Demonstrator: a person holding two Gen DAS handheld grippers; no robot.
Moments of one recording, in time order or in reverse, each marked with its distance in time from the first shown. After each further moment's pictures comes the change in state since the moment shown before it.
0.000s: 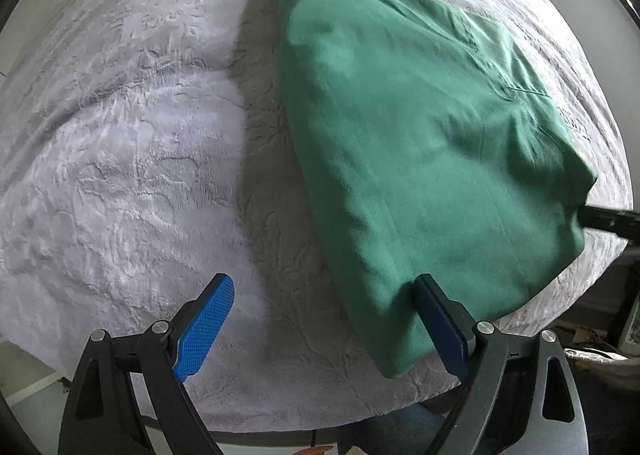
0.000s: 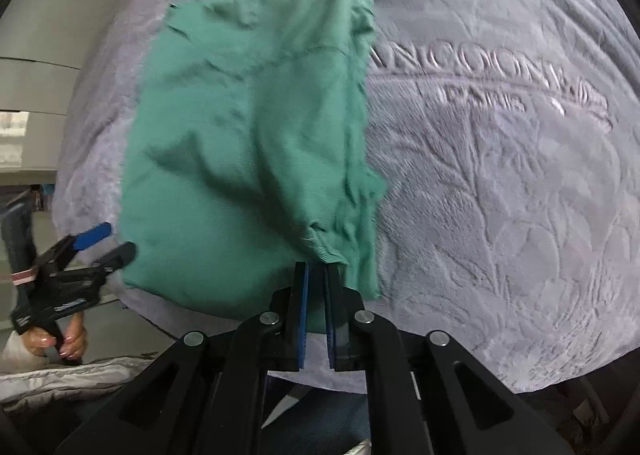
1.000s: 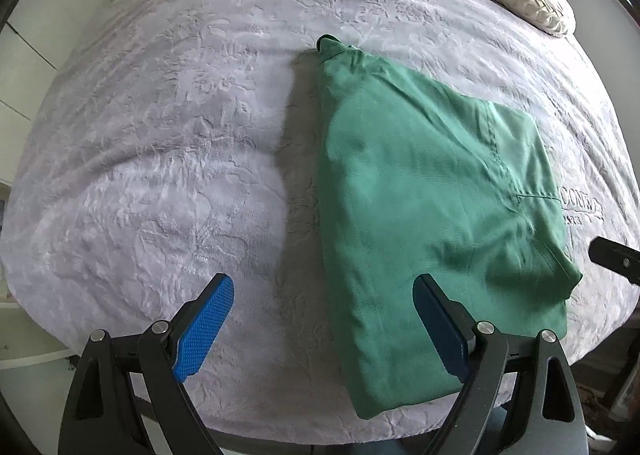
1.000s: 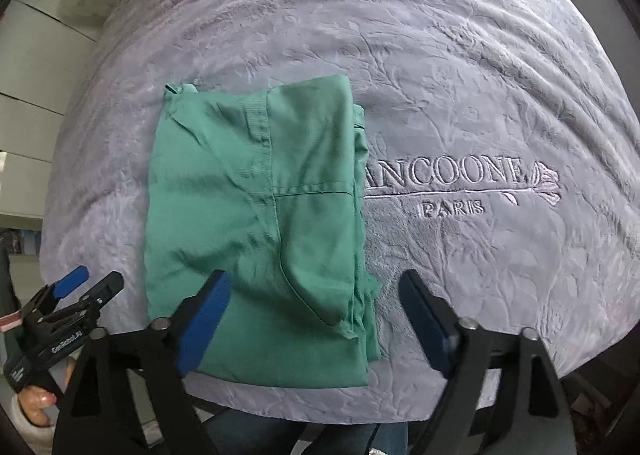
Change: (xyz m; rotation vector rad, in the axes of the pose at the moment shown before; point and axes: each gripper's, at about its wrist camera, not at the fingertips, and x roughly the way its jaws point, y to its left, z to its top) left arm -0.055 -0.008 0.054 -0.124 -0.100 0.132; right arm -0.043 0.025 0.048 0.091 -0.125 -0.152
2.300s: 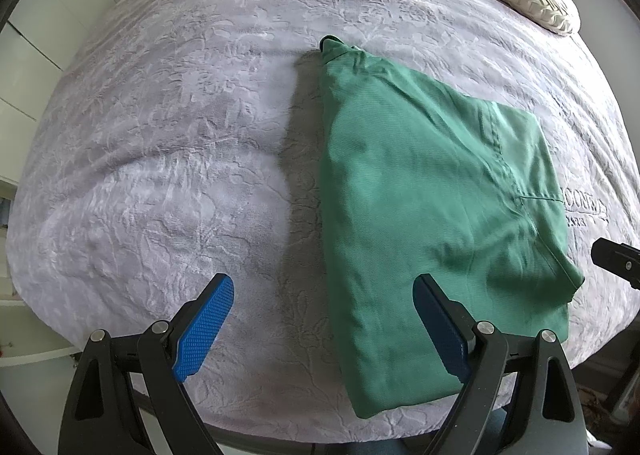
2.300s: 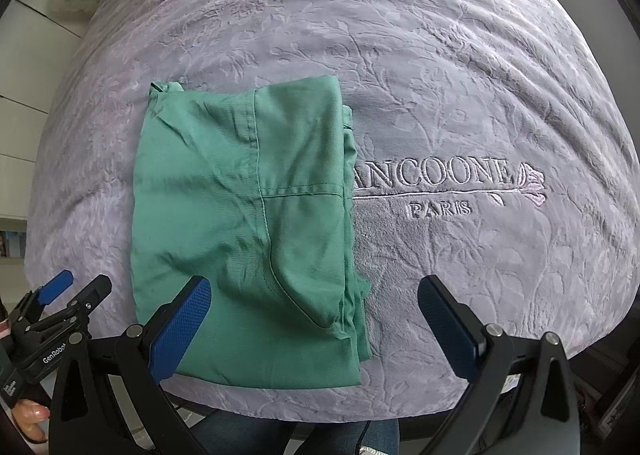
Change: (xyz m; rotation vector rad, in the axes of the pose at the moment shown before) left arm -0.001 -0.001 0.002 -0.001 0.001 0.020; right arm -0.003 0.003 0.002 0.003 0.000 -0.054
